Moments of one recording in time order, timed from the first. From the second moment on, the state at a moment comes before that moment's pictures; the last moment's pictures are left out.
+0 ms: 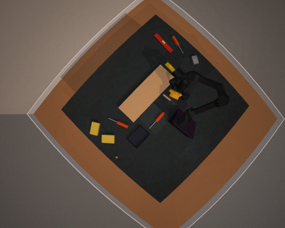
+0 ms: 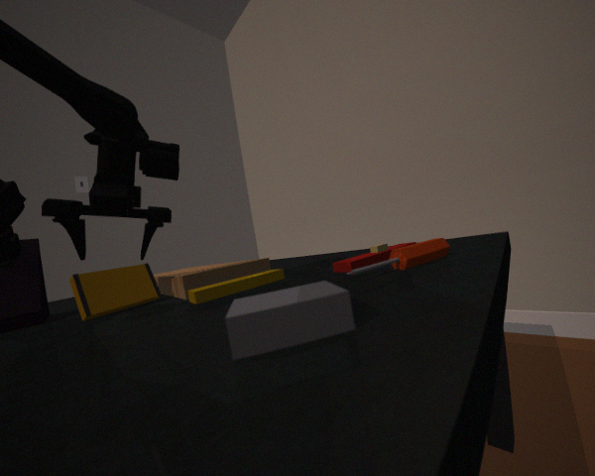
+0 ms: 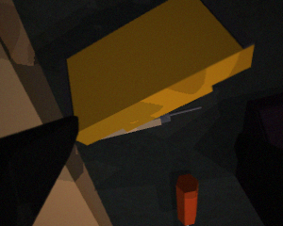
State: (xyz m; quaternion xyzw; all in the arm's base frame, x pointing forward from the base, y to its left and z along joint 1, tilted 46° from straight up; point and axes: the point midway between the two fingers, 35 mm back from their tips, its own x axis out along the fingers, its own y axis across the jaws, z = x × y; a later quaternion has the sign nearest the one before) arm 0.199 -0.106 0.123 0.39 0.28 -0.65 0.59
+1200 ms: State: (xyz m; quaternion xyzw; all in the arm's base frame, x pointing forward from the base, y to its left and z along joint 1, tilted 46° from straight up) arm 0.188 -0.116 0.076 0.12 0.32 -0.56 0.75
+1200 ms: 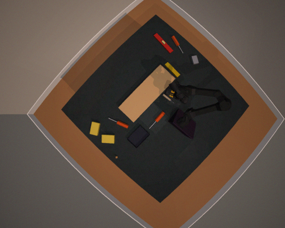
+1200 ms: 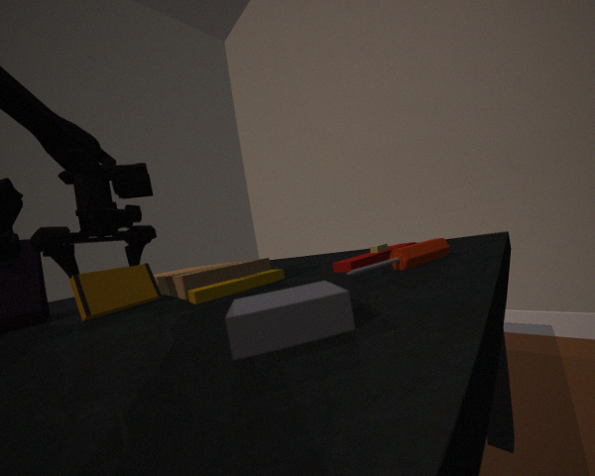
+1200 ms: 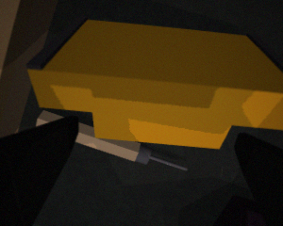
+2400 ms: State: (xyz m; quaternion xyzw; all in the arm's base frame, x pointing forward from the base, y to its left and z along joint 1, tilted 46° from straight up) arm 0.188 -0.134 0.059 0.11 0.33 -0.56 0.75
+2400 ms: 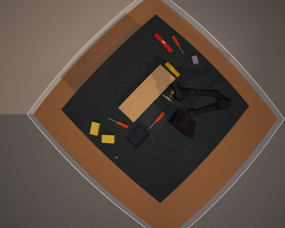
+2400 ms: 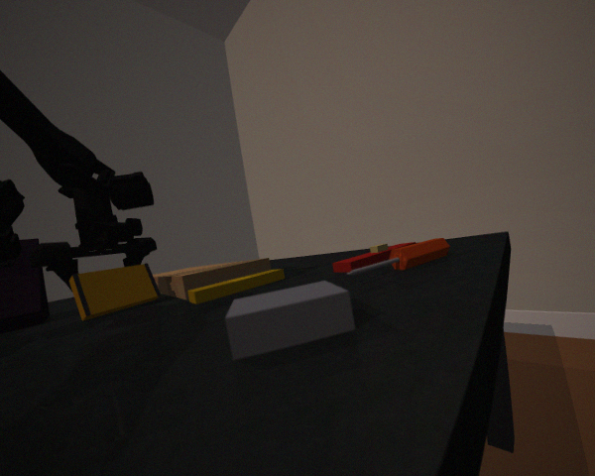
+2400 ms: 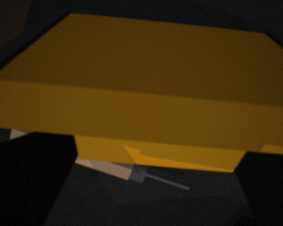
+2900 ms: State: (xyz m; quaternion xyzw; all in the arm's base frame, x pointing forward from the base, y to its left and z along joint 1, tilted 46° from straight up) arm 0.187 -0.122 0.065 0.12 0.33 -0.56 0.75
